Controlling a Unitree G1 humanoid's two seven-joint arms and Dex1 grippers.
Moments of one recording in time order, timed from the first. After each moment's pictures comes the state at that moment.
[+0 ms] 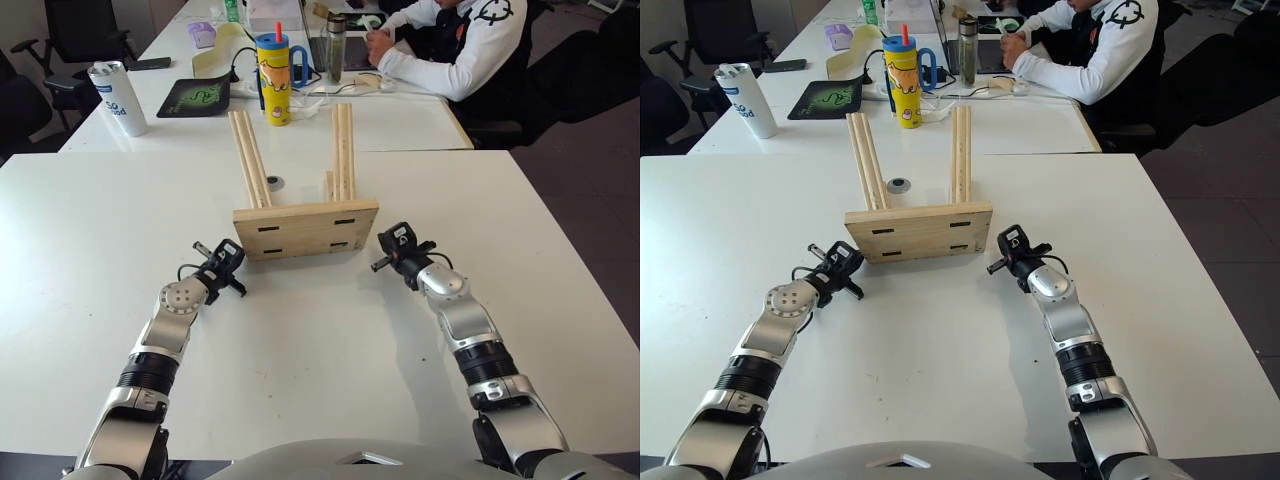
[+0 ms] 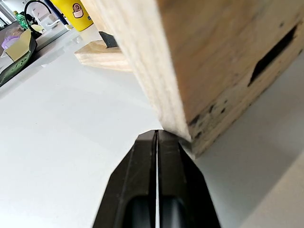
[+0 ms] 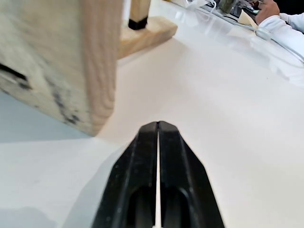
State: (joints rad) left arm -0.26 0.39 -0.09 0.42 0.09 0.02 -0.42; right arm -0.40 -0.28 0.12 0.45 -0.09 0.12 0.30
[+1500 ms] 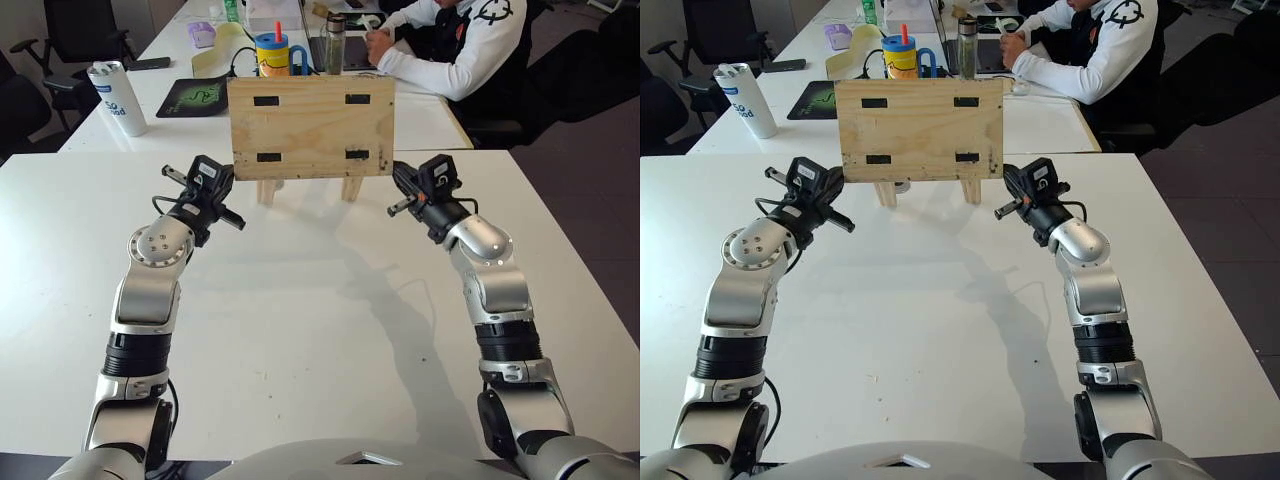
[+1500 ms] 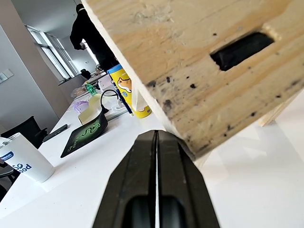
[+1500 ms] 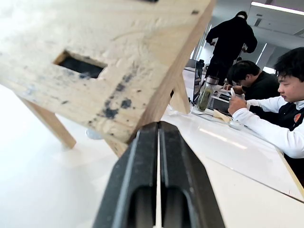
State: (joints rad) left arm -0.38 0.38 0.03 -0.14 0.03 0.39 -0.40; right arm -0.47 -0.27 -0.03 0.03 0.14 0.19 0.43
